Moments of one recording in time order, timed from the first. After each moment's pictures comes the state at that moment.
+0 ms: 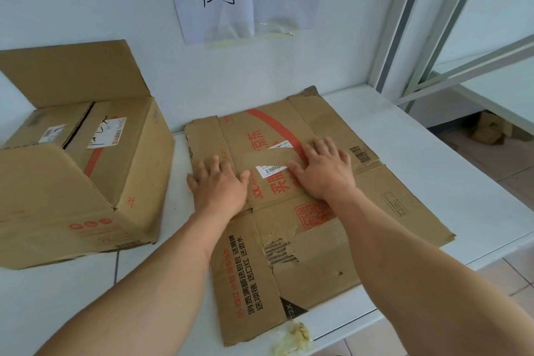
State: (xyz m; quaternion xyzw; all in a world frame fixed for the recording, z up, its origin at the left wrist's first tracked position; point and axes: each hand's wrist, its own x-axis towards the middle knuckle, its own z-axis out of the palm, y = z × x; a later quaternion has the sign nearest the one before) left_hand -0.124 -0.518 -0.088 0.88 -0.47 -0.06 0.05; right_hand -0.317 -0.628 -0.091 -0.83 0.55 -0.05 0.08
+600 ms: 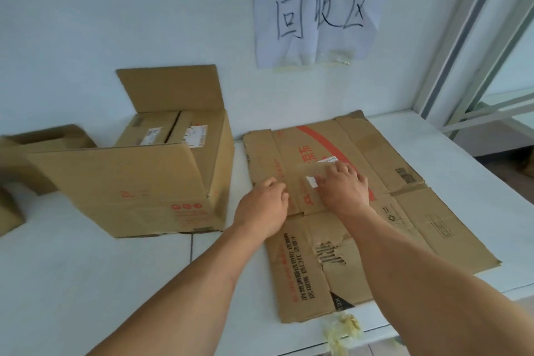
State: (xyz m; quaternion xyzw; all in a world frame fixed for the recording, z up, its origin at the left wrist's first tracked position) left_hand -0.119 -0.443 -0.032 0.80 -0.58 -0.11 0.11; right_hand -0.256 -0.570 -0.063 -0.83 0.55 -0.06 0.09
